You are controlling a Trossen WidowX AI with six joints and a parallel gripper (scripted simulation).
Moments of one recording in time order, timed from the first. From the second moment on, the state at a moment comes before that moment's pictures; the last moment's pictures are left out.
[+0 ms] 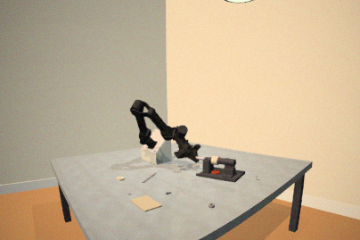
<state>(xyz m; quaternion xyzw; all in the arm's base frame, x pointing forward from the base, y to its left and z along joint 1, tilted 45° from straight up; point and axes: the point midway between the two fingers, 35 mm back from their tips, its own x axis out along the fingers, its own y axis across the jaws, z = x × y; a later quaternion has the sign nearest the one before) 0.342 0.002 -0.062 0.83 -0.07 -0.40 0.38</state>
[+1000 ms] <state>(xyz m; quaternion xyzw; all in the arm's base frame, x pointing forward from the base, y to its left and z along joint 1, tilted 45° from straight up) 0.352 0.003 -0.063 0.83 -0.07 -0.40 0.38</state>
